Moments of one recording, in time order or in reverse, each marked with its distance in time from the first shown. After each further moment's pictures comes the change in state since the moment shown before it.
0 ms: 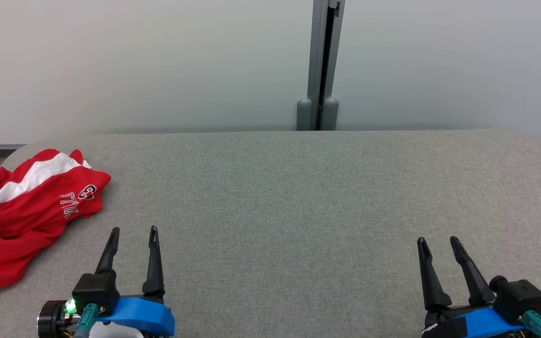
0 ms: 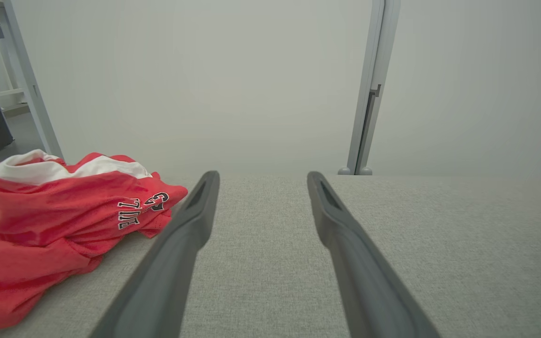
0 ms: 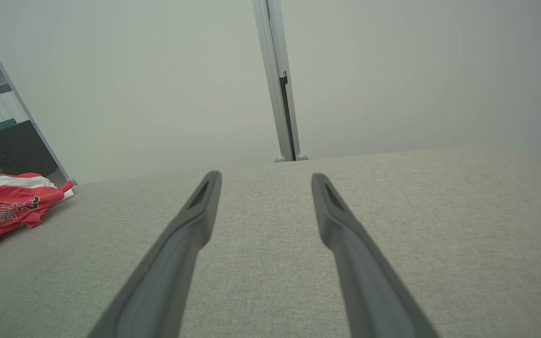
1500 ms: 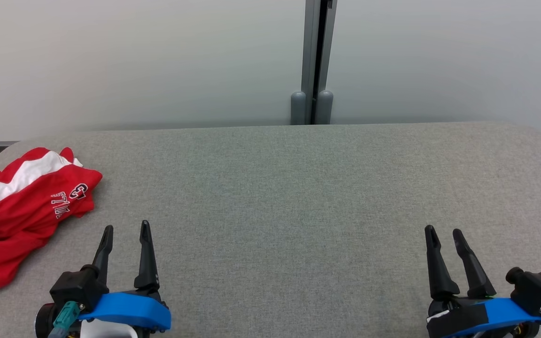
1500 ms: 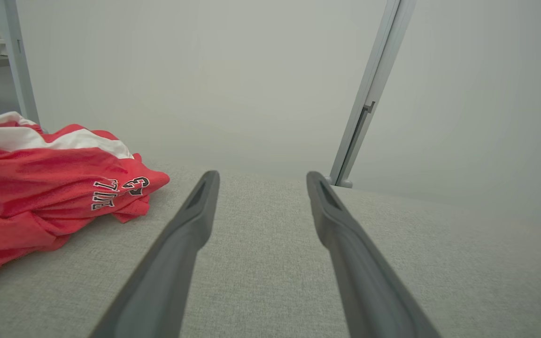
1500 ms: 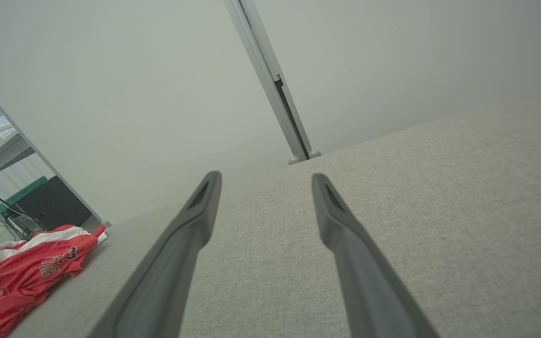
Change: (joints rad) left arm 0.013 -0.014 0.027 -0.065 -0.160 -0.032 0.049; right arm -0.007 0.003 0.003 -0.053 0.248 -0.001 0.064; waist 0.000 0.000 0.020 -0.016
